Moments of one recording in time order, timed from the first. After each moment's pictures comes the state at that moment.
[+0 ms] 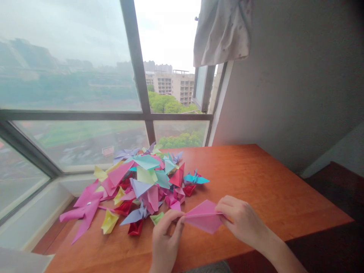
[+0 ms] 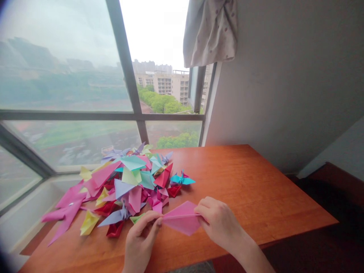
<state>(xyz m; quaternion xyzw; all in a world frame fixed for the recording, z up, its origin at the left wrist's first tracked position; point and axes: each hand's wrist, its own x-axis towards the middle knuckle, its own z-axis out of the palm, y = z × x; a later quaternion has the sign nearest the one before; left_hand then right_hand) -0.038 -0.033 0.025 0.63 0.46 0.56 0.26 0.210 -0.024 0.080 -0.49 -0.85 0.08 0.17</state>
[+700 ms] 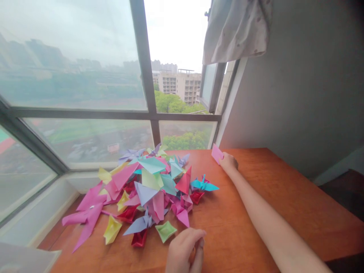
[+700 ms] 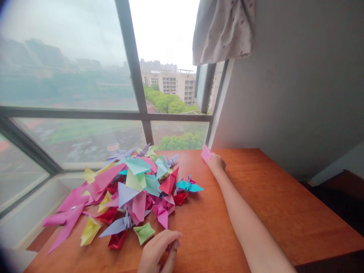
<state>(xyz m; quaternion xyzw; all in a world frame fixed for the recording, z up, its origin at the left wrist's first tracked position) -0.028 -0.033 0.004 0.76 0.36 0.50 0.20 0.233 0.220 0.035 -0.82 -0.55 0.05 0.14</state>
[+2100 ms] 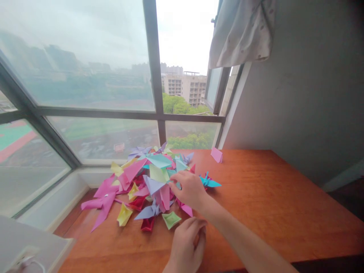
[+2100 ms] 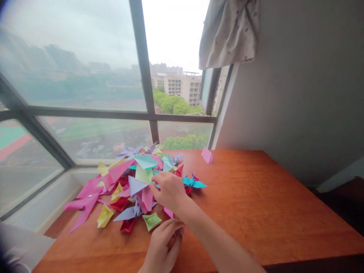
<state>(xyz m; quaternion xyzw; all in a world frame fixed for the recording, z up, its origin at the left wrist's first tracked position) -0.025 -0.040 0.022 0.76 0.42 0.45 0.22 0.046 0.073 0.099 -0.44 -0.82 0.14 0.33</state>
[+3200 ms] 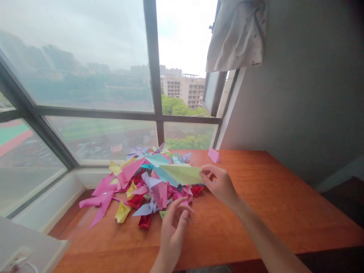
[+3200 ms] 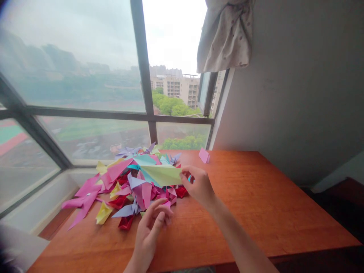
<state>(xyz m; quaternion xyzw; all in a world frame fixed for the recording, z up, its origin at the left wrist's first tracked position) -0.036 -0.035 0.037 0.52 0.40 0.61 0.44 0.134 0.055 0.119 -0.45 -0.74 0.17 0.46</state>
